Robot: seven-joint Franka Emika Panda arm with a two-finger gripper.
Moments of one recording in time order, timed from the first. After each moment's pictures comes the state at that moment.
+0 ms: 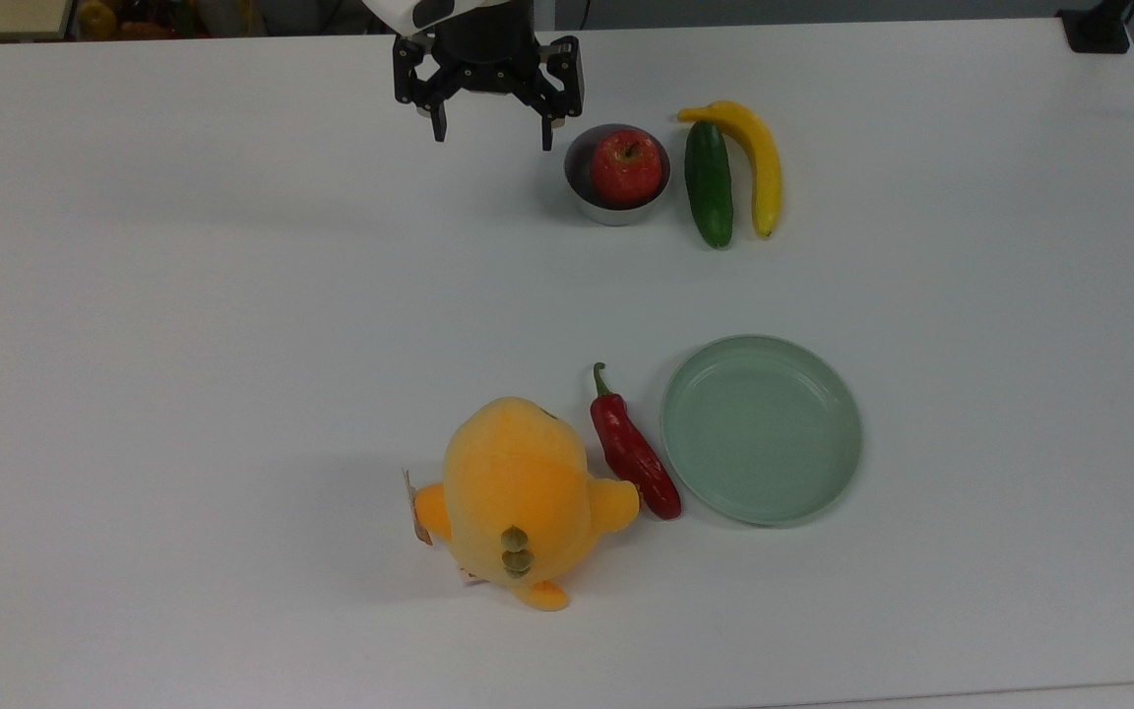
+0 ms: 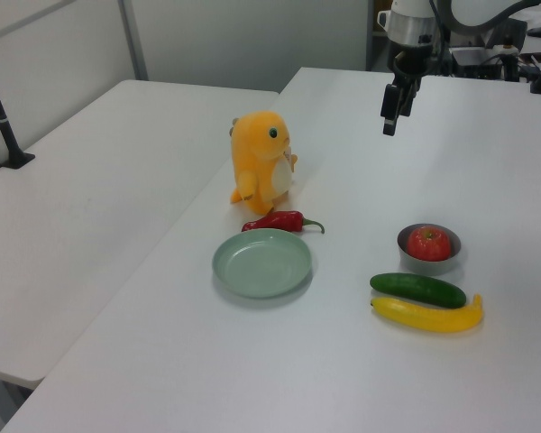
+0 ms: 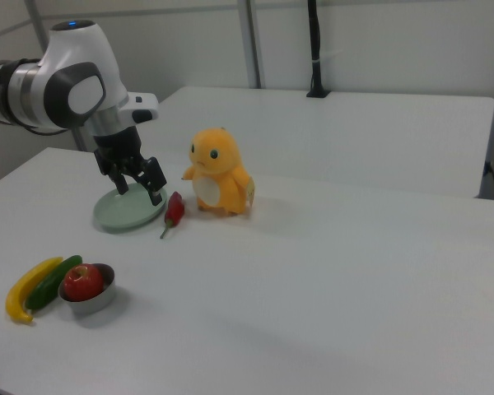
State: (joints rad) arm 0.19 0.01 -0.07 -1.87 -0.01 1.98 0.17
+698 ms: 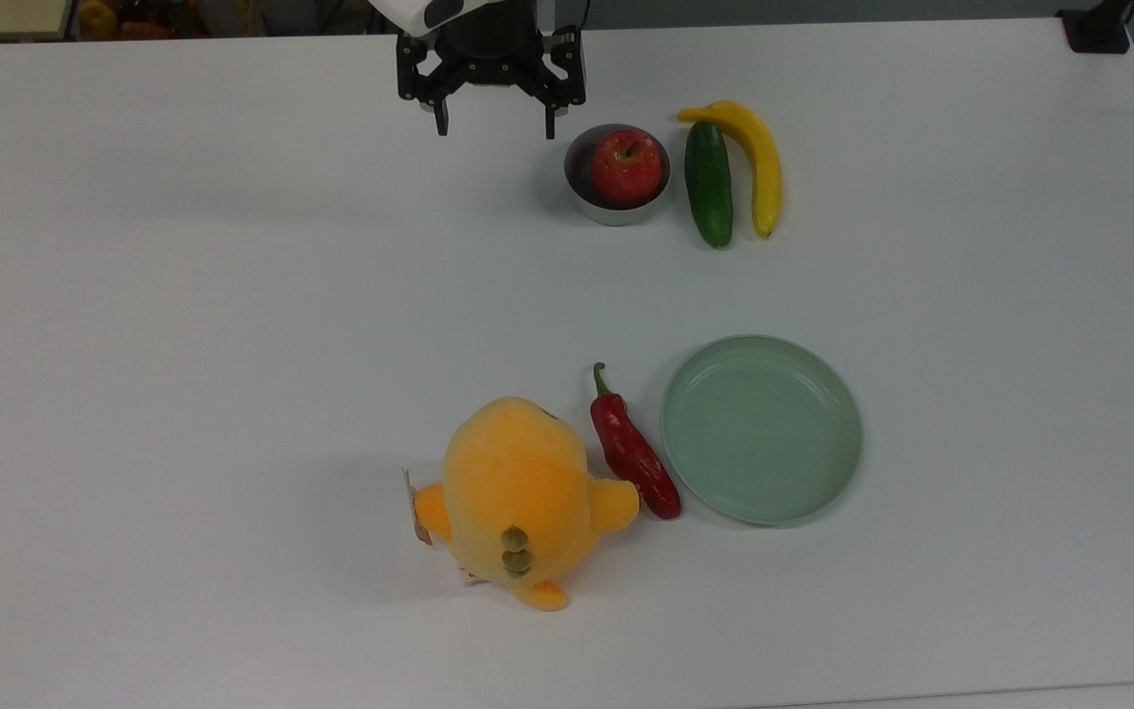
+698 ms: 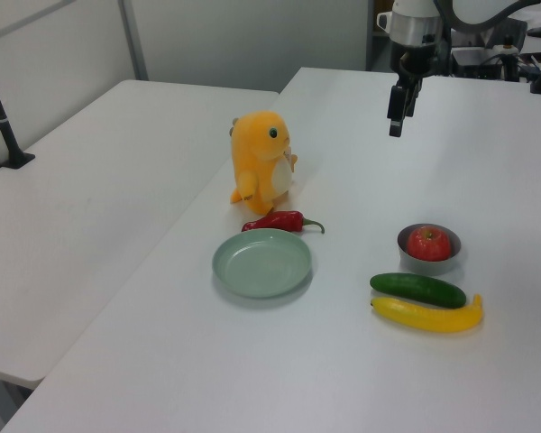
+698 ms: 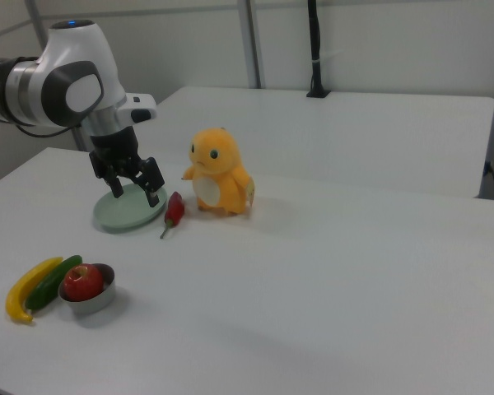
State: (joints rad) arm 0.19 0.01 -0.07 -1.87 -0.01 1.94 0.10
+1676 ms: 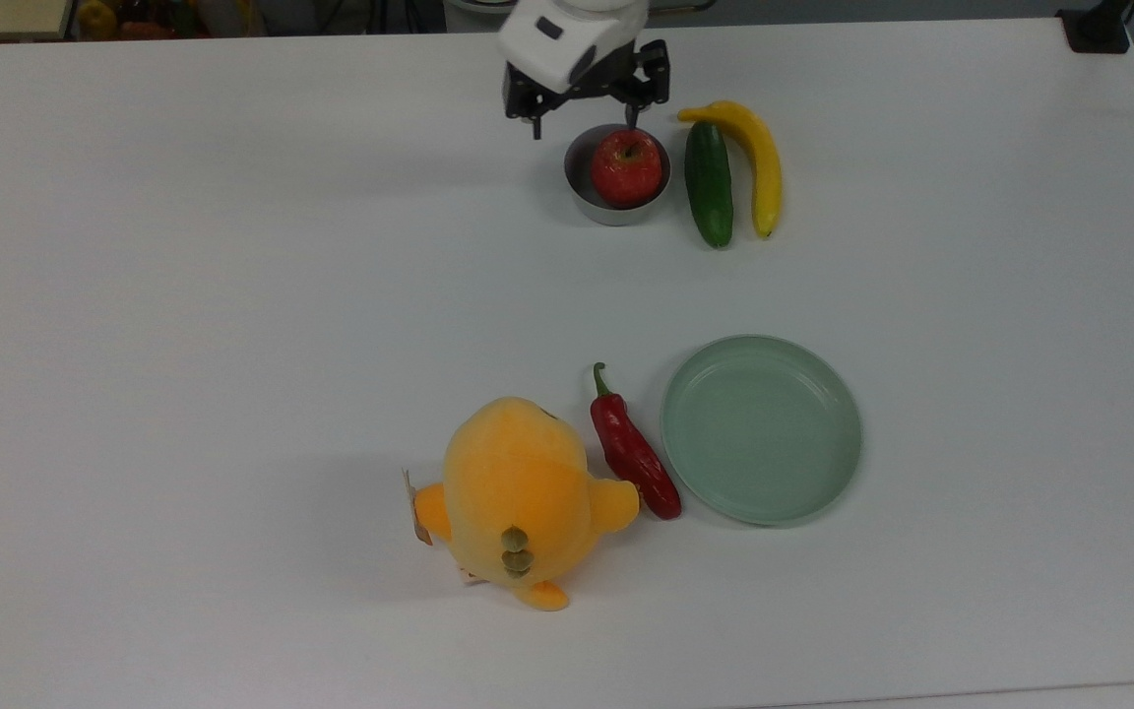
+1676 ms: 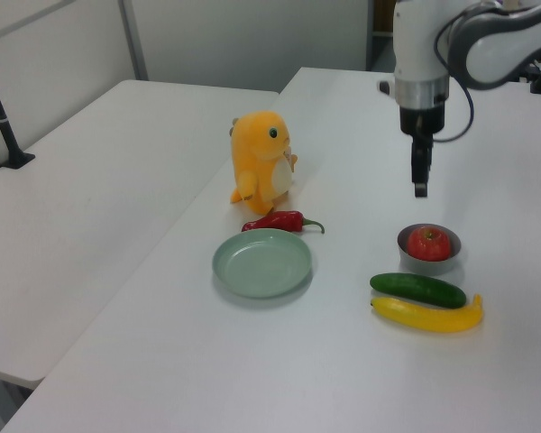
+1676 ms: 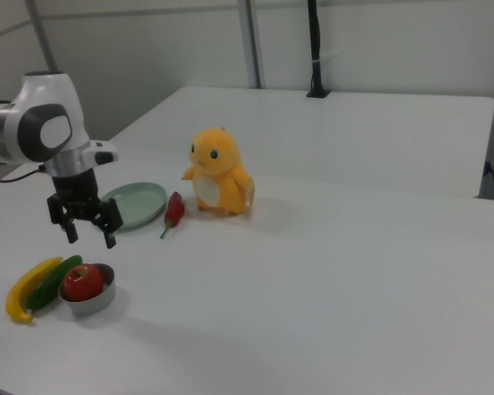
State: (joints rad) arm 0.26 0.02 0.03 -2.02 -0.01 1.94 0.09
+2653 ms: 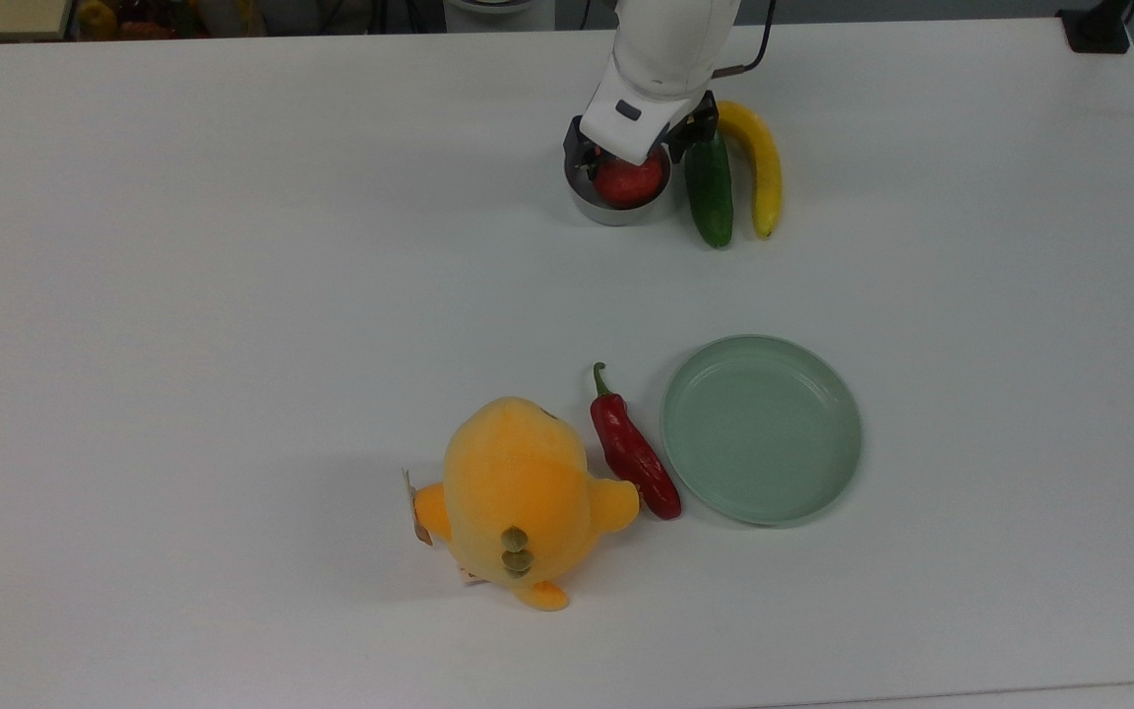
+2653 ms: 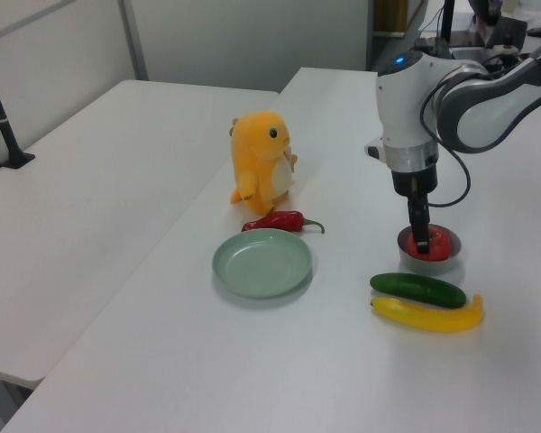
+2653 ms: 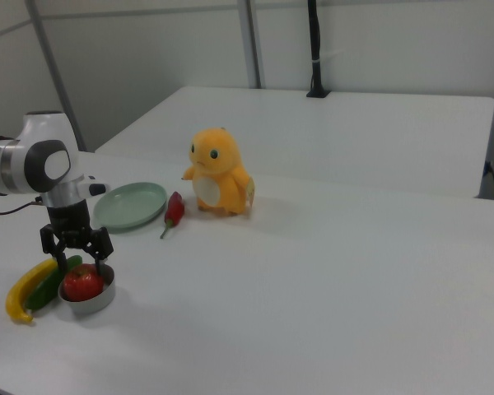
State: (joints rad) arm 0.29 0.17 0.09 -2.04 -0.01 2.02 0.10
